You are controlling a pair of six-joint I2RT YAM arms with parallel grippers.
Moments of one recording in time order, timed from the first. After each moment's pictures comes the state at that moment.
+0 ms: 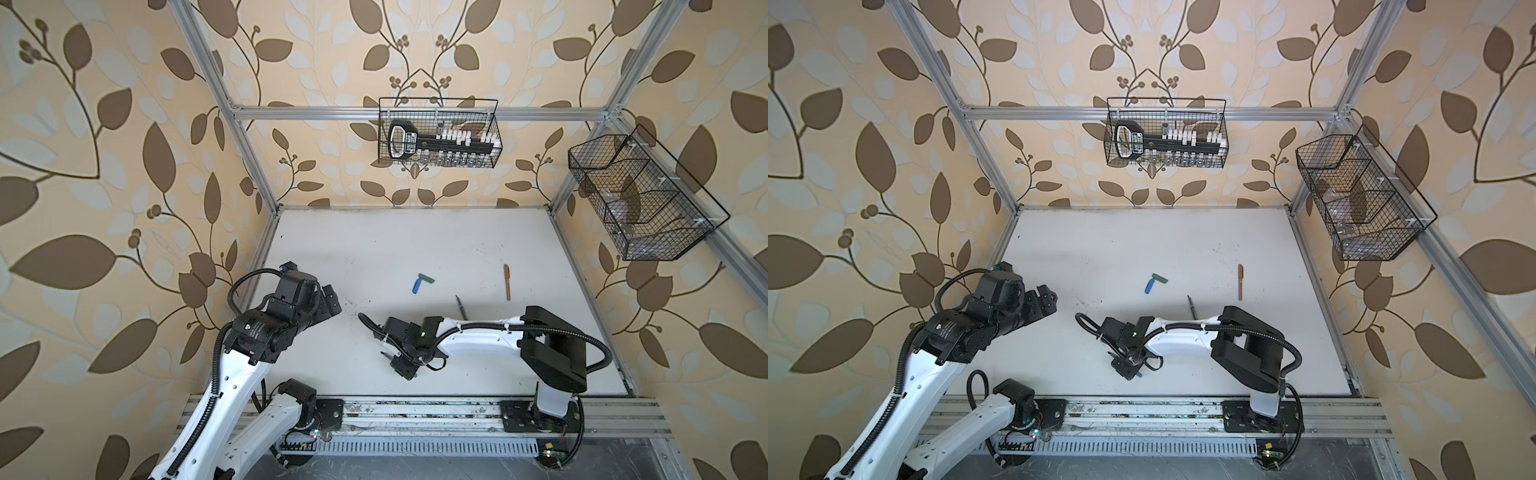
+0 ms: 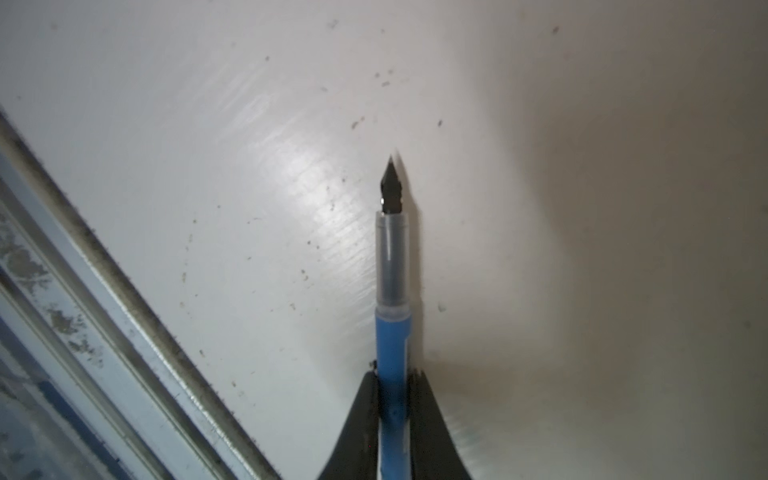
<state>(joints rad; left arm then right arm) -0.34 0.78 1.01 -1.12 -0.16 -0.73 1.15 1.84 1.13 -0.57 -0.03 0.30</state>
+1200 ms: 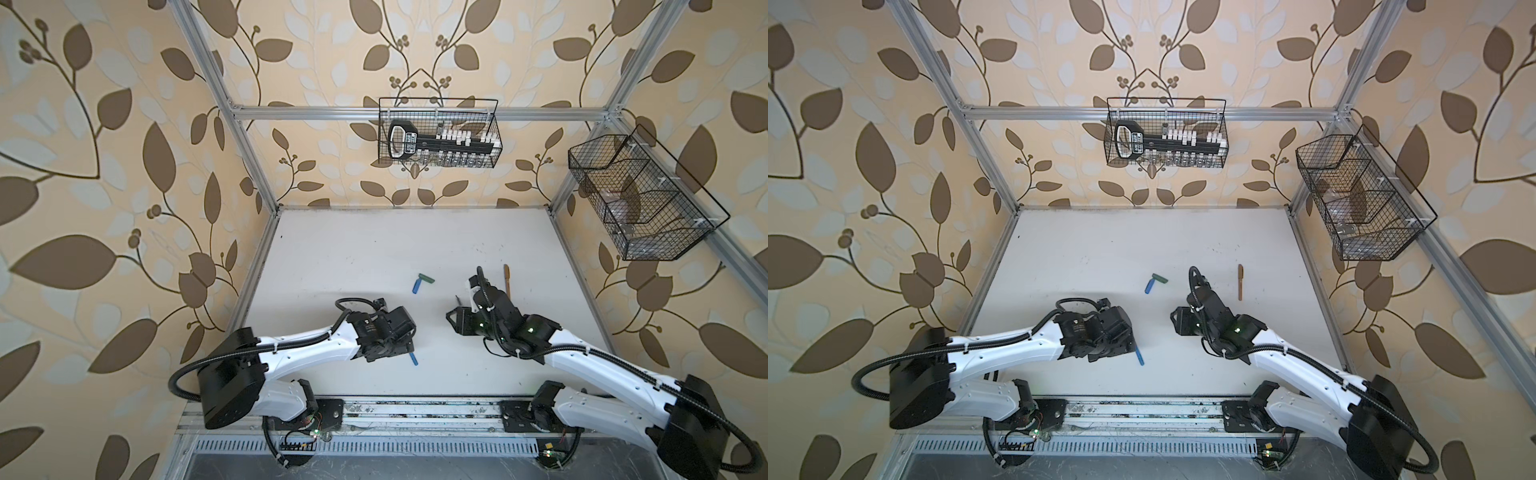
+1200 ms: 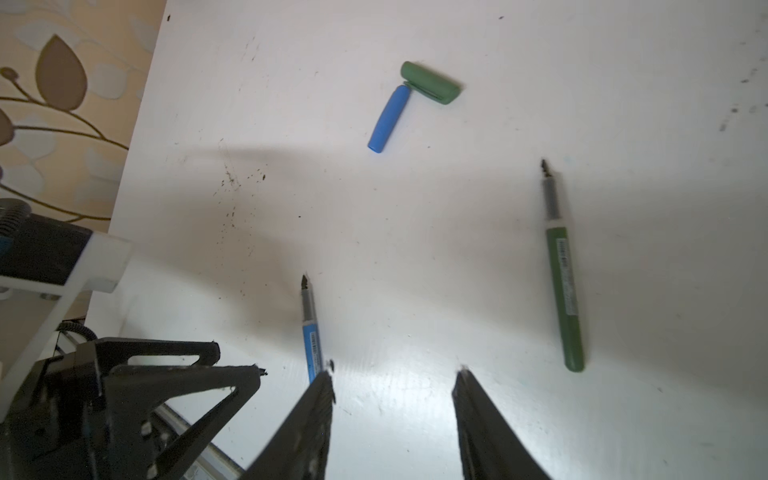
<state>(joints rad) -1.02 1.40 0.80 -0.60 -0.13 -1.23 0.71 0.98 0.60 -0.41 0.05 0.70</state>
